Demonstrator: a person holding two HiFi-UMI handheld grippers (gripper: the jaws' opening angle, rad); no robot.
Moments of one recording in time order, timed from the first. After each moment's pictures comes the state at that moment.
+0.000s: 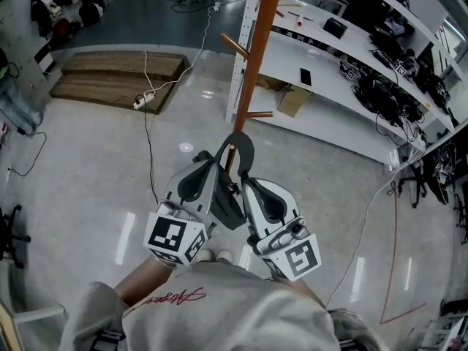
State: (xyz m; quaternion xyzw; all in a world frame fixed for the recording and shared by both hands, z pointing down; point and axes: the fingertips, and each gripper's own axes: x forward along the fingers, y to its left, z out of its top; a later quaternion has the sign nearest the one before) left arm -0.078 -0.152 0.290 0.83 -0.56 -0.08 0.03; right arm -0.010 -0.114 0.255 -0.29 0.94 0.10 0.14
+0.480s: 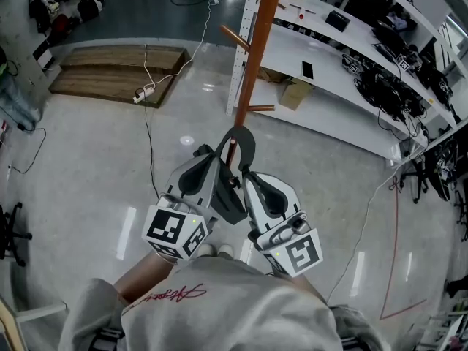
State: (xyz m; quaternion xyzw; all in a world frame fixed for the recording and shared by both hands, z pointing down) left arm -0.078 -0.161 0.299 0.83 -0.55 -0.08 0.06; right arm -0.012 -0.121 0.259 -0.29 0.94 0.09 0.13
